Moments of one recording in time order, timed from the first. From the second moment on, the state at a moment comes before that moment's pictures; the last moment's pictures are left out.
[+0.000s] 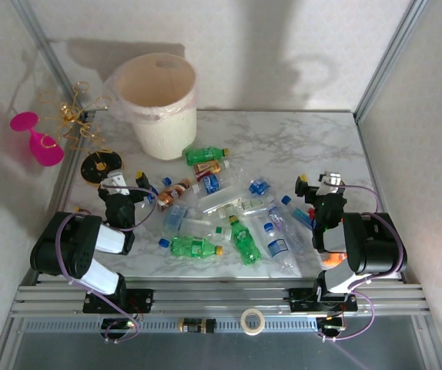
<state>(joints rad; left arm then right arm) -0.08 1.54 0.21 1.22 -0.32 -0.18 0.03 1.54 0.20 1.20 0.07 0.05</state>
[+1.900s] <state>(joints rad) -0.34 0.88 0.39 0.38 -0.26 -0.80 0.26 1.20 0.89 -0.27 -0.03 0.41</state>
